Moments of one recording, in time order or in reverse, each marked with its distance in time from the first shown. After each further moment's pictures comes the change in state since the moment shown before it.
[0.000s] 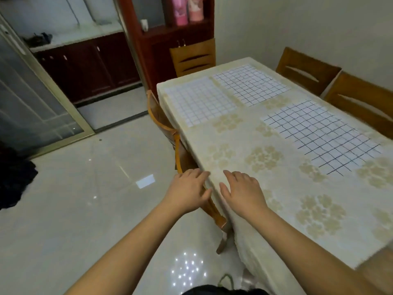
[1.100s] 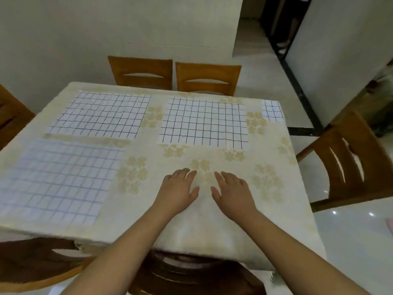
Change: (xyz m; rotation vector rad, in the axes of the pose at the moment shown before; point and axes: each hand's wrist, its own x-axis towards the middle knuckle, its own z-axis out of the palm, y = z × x) left_hand 0.315 0.012 0.032 -0.007 -0.120 0.966; right_hand 0.121 0.058 0.017 0.055 0.163 0.971
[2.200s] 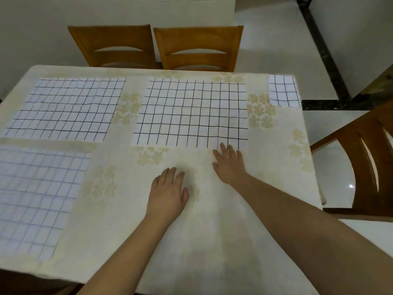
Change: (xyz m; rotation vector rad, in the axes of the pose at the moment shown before) left_hand 0.125 0.016 0.073 0.112 -0.044 -0.189; right_hand 0.214 0.134 0.105 -0.058 -0.305 -0.015
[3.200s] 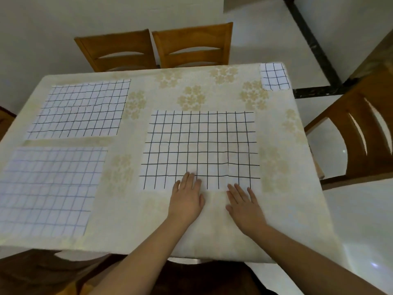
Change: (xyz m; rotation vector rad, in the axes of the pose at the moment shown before) left_hand -0.083 0.013 0.026 -0.045 -0.094 0.113; right_hand -0.205 -0.042 0.093 0.020 0.116 -0.024
